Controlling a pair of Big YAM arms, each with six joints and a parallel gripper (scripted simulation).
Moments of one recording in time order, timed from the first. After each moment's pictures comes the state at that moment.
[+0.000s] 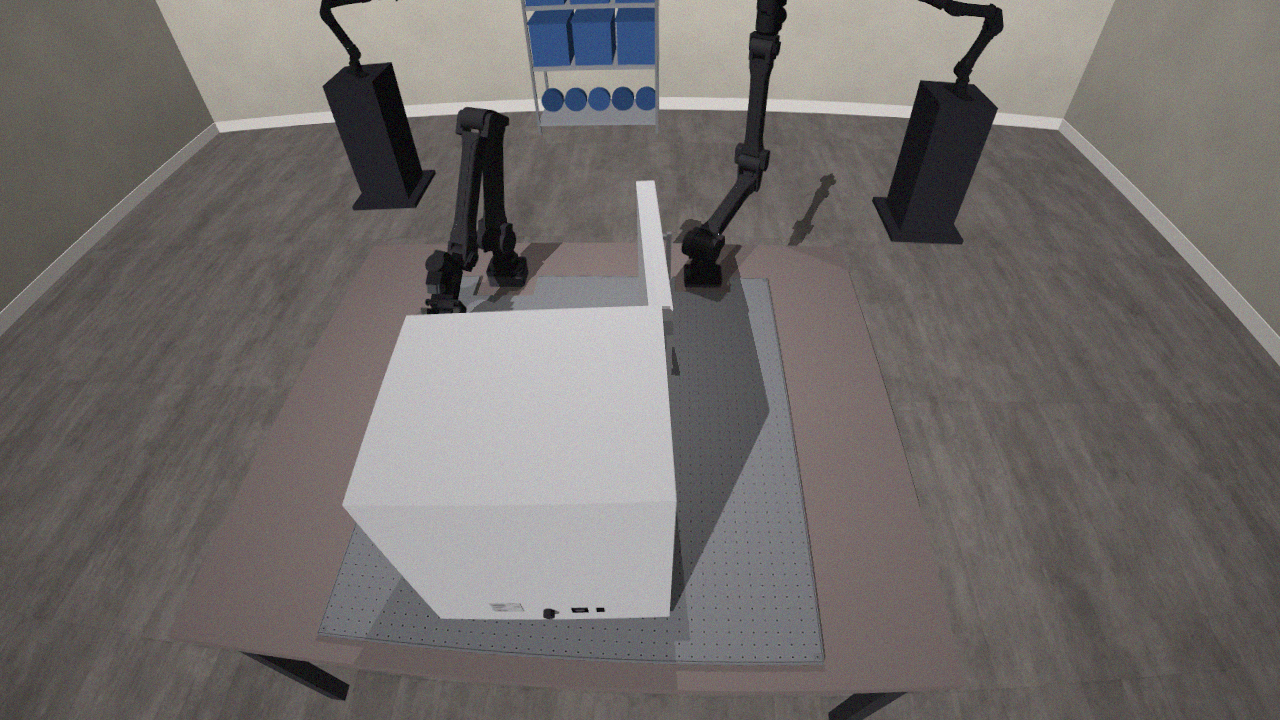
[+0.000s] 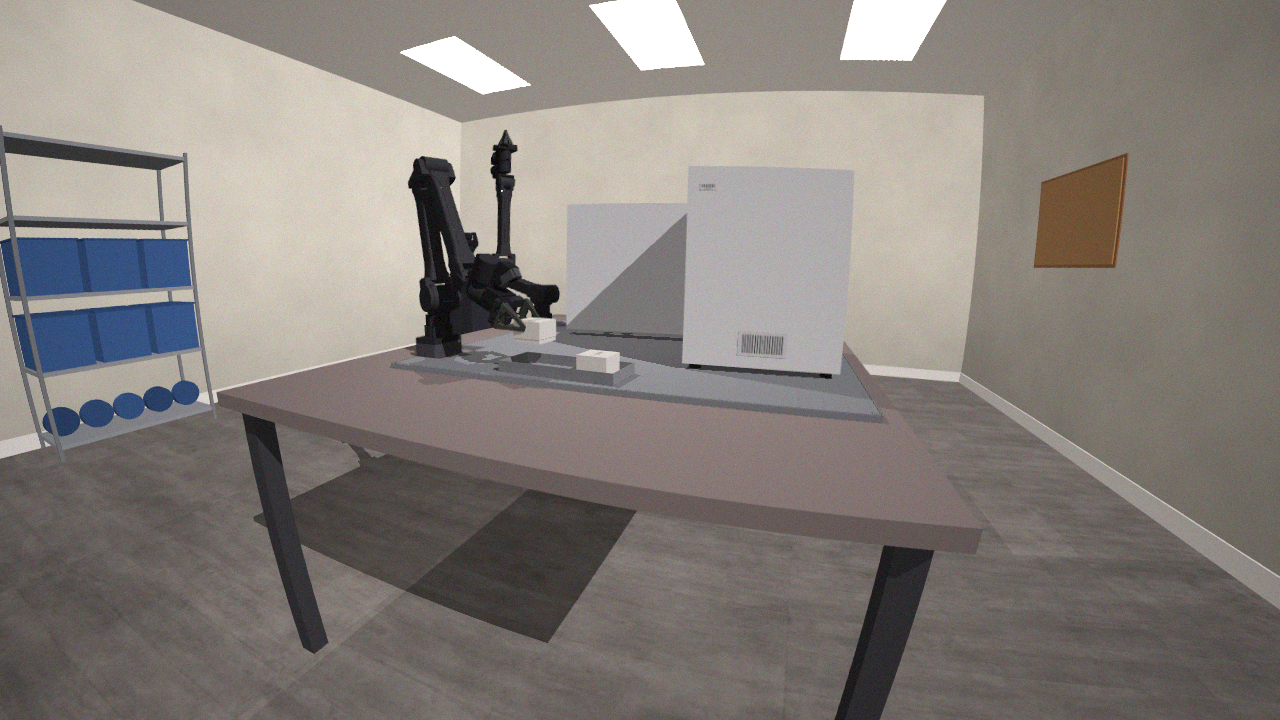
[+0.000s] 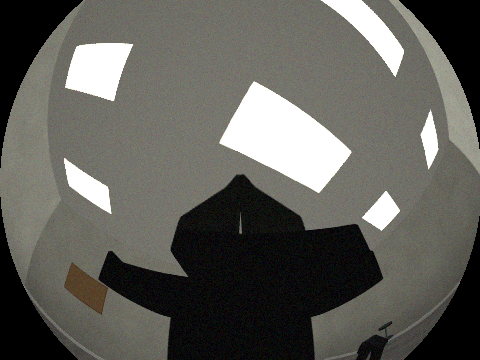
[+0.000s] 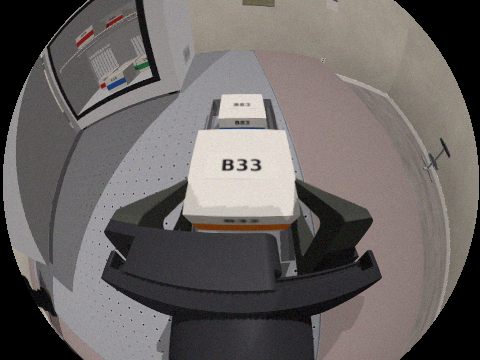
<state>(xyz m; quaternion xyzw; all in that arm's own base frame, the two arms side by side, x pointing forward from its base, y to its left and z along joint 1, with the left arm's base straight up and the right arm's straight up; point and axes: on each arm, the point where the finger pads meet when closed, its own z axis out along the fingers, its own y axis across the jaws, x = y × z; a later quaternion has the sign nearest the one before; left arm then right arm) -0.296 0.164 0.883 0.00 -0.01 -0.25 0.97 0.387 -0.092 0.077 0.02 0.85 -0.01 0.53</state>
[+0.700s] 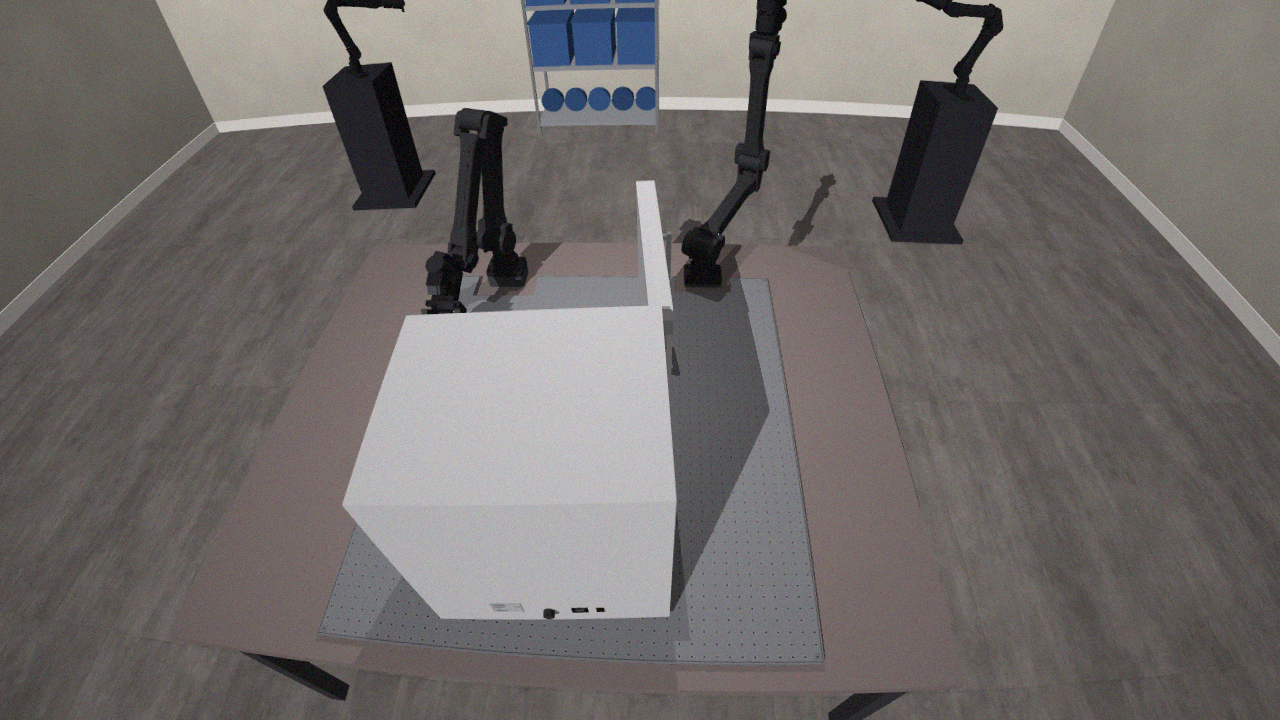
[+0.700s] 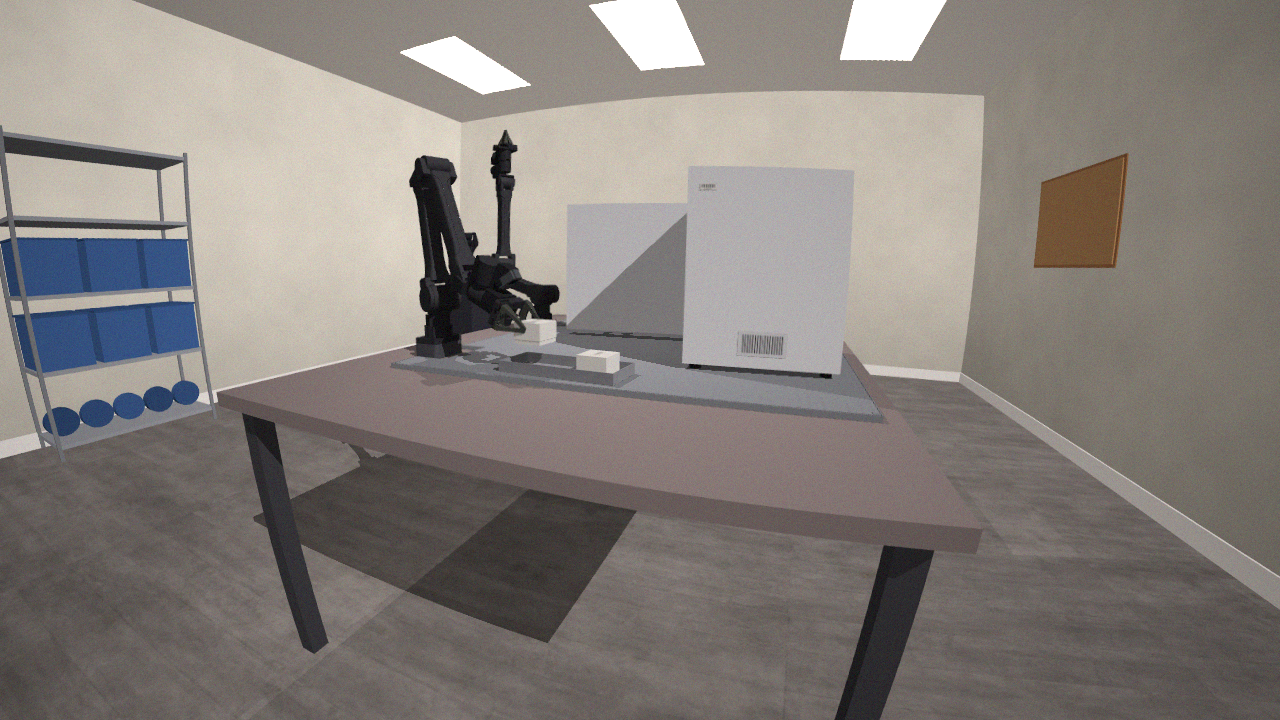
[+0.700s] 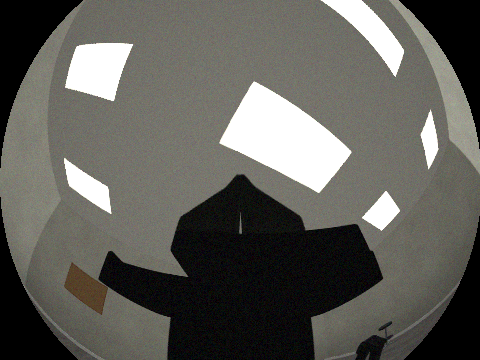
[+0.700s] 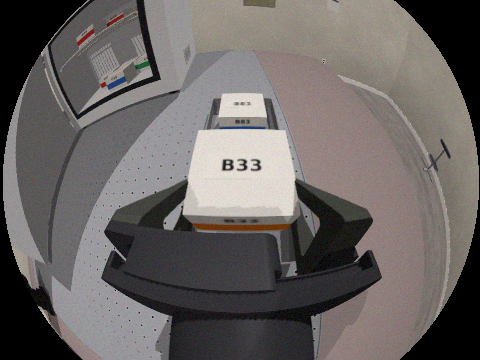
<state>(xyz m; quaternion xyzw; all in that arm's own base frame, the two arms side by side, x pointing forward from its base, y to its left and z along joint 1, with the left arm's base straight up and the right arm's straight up) -0.296 0.164 0.883 0.00 -0.01 -0.25 0.97 0.387 -0.093 0.073 0.02 0.85 -0.01 0.53</state>
